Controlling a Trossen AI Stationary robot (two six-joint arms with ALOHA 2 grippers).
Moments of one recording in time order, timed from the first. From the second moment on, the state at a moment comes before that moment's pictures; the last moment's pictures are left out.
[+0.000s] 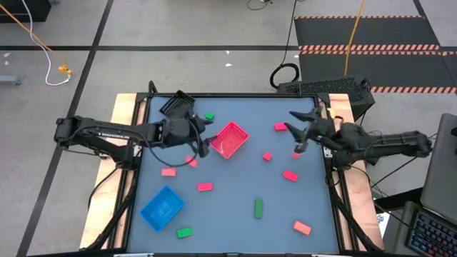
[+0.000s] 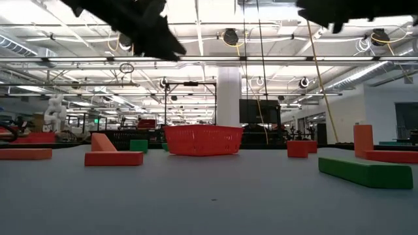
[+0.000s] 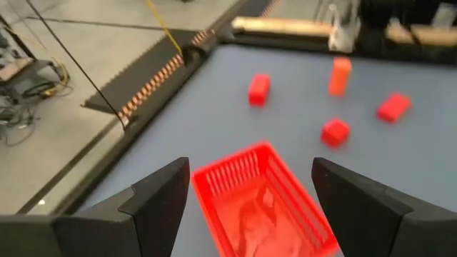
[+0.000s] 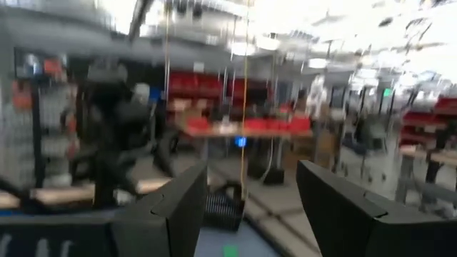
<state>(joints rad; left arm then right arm) 0.06 1.24 0.83 -0.01 -0.34 -0.05 0.02 0.59 0.38 0.38 0.45 -0.16</state>
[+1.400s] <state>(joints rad) 0.08 1.24 0.87 -0.05 -0.40 -0.02 -0.06 1.22 0.75 0.21 0.31 -0.14</state>
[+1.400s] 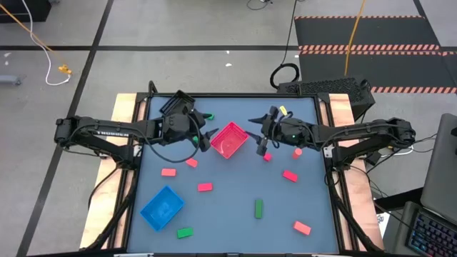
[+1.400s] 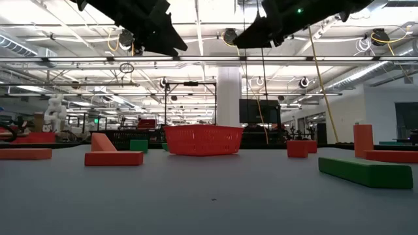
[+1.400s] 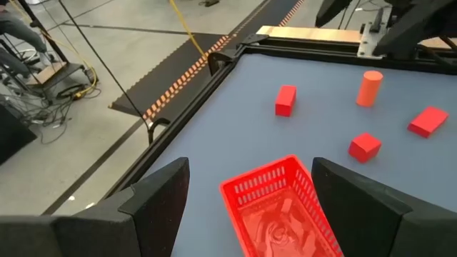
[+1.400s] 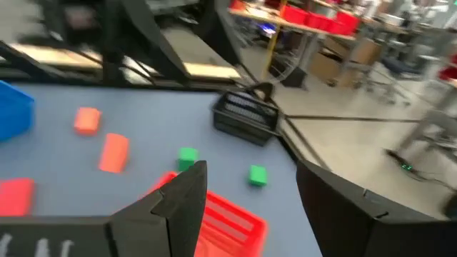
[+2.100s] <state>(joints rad) 0.05 1.24 0.87 -0.31 -0.36 0.01 -0.06 1.22 0.75 0.17 0.31 -0.10</state>
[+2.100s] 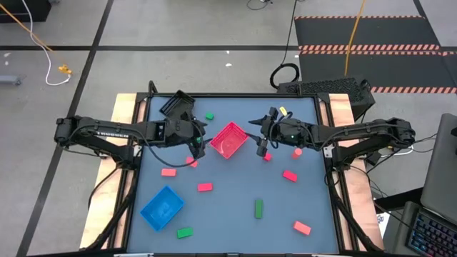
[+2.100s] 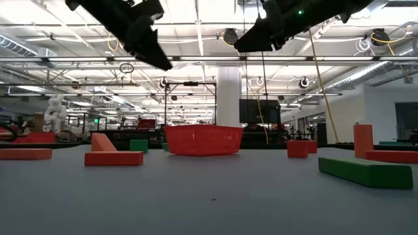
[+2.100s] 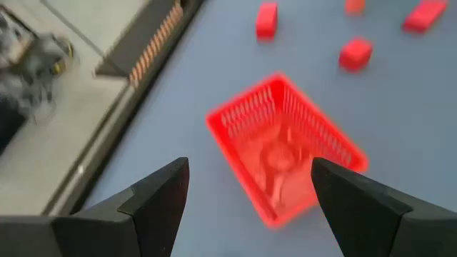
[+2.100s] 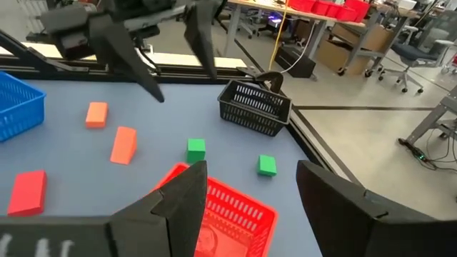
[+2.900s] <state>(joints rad) -0.04 1.25 0.82 -0.75 -0.24 0.04 -0.06 1.22 0.75 0.19 0.31 -0.16</state>
